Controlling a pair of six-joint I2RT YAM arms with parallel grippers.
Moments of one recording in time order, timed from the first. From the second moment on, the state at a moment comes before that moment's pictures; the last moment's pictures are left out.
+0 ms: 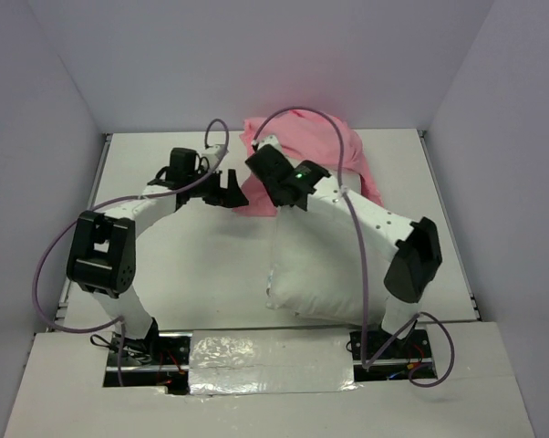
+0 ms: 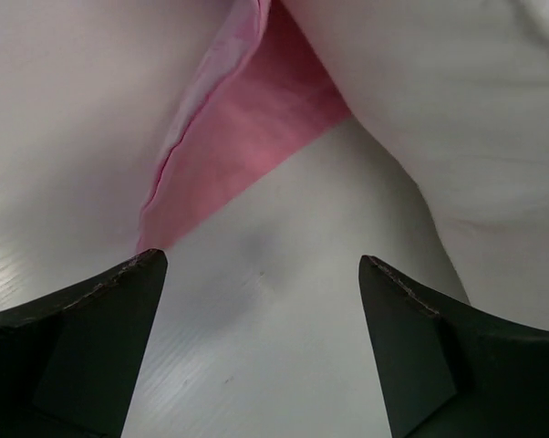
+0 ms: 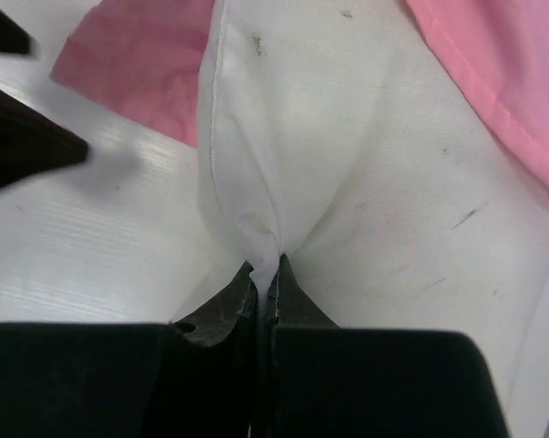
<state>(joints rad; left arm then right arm) -0.18 1.72 1.13 -0.12 0.62 -0.16 0.84 1.79 1.70 -0.84 0.53 0.21</state>
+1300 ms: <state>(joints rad) -0.28 1.94 1.52 -0.16 0.66 0.07 0.70 1.56 1.52 -0.65 0.23 0.13</state>
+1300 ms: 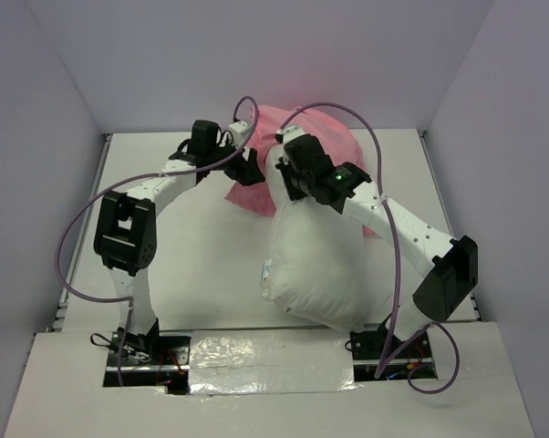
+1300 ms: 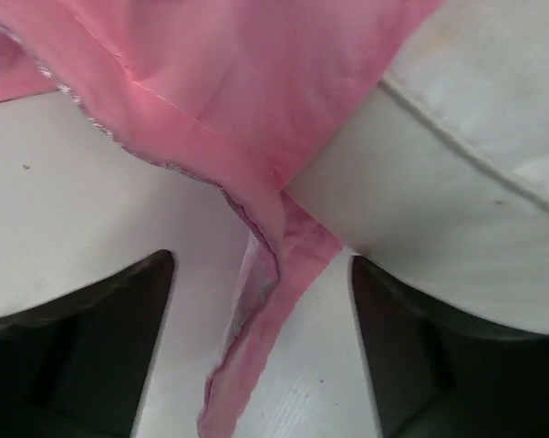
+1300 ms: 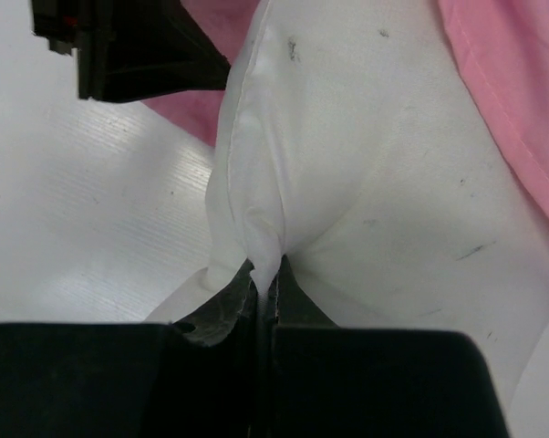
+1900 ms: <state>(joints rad) -0.47 1.39 1.14 -0.11 0.48 -0.13 0.72 1.64 1.22 0.11 0.47 0.16</state>
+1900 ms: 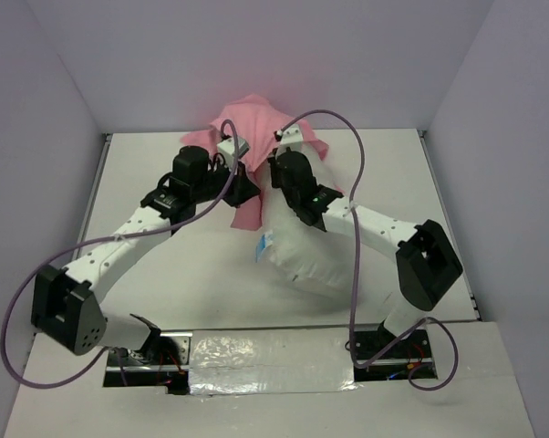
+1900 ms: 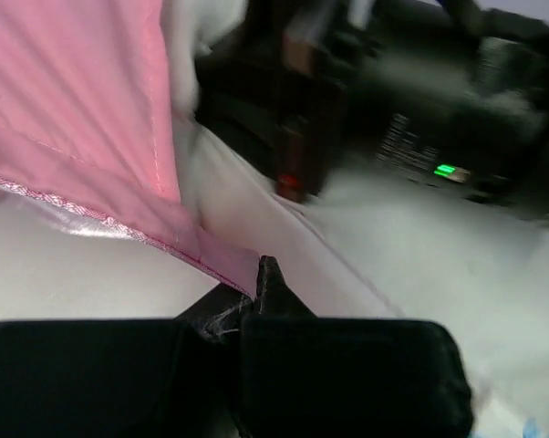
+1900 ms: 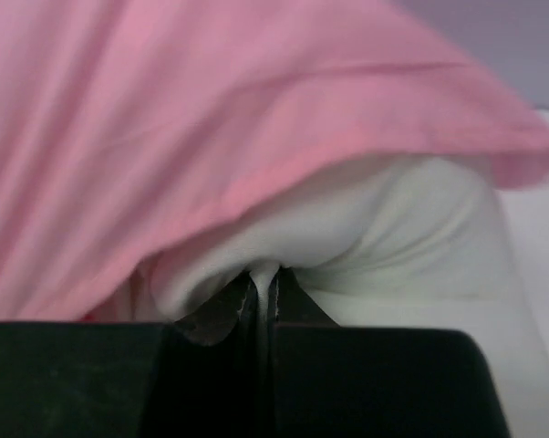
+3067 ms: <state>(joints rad) -0.62 0.98 0.83 -0.12 0.13 -0.47 0.93 1.69 0.82 1.04 0.09 0.43</state>
